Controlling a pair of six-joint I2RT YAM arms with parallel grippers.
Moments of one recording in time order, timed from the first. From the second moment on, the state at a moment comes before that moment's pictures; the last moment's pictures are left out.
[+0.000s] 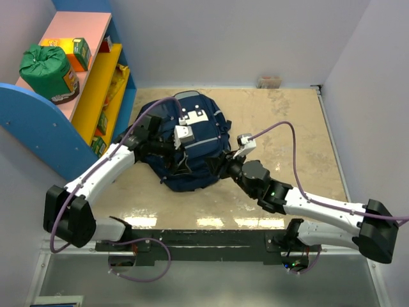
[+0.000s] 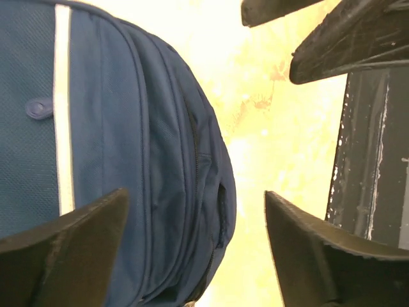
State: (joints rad) left arm -0.41 1.36 1.05 -0.59 0.78 0.53; right arm 1.03 1.08 0.60 0.34 0.42 0.61
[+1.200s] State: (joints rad) left arm 0.06 1.40 0.86 -0.68 0.80 1.24; right arm 1.24 1.65 0.88 0.12 0.36 0.74
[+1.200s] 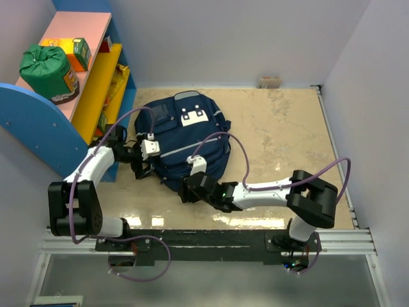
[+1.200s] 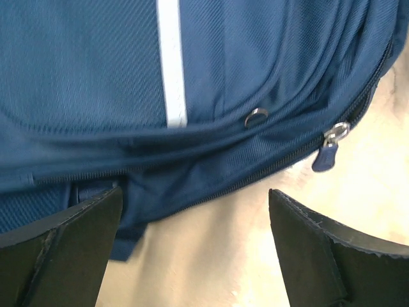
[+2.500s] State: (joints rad) left arm -0.50 1.55 0.86 -0.16 0.58 0.91; right arm 0.93 1.19 0.58 0.02 0.38 0.84
